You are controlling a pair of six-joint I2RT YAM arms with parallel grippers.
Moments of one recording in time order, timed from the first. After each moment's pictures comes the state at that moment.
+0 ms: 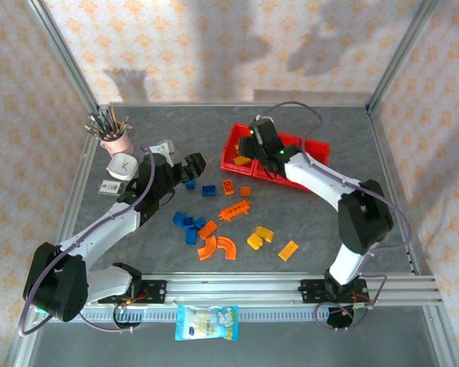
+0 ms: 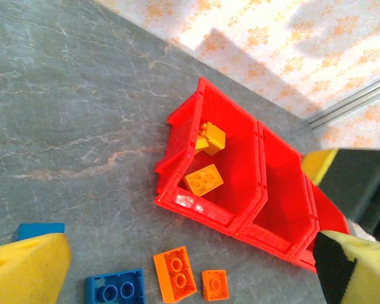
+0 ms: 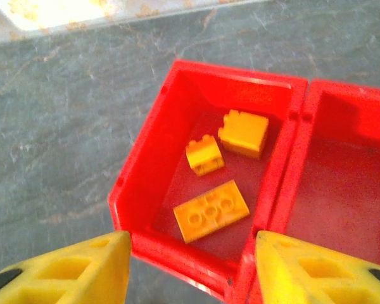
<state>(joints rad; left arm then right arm) -0.35 1.18 0.67 0.11 0.07 -0.72 0.58 1.70 1.29 -0.29 0.18 0.50</state>
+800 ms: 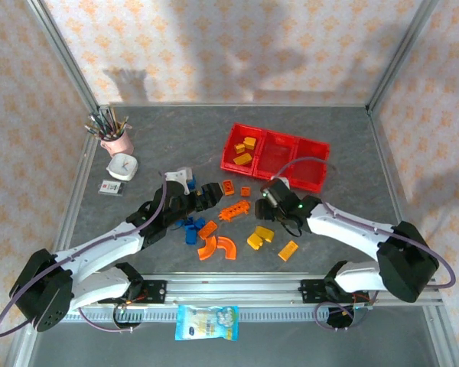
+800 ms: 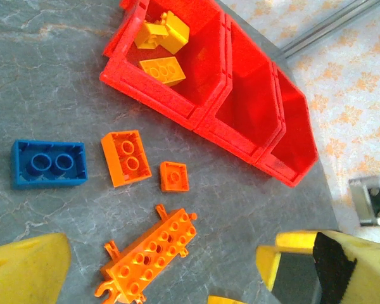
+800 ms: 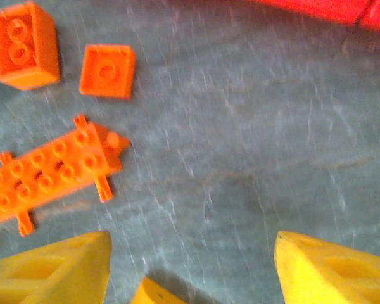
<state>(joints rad) -0.62 1.07 0.50 0.11 -0.01 -0.88 0.76 1.28 0.71 -0.46 0.19 0.67</state>
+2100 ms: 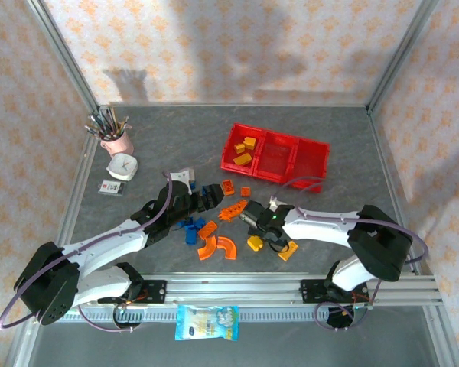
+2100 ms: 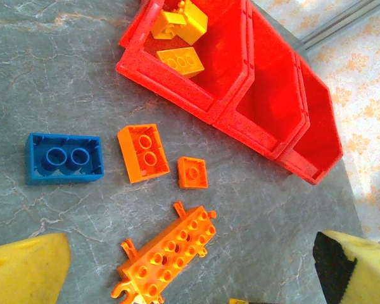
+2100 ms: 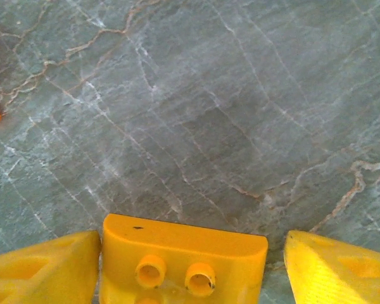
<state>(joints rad) -0.63 1.13 0.51 0.12 -0.03 -0.85 0.97 1.49 0.75 -0.63 0.26 1.26</state>
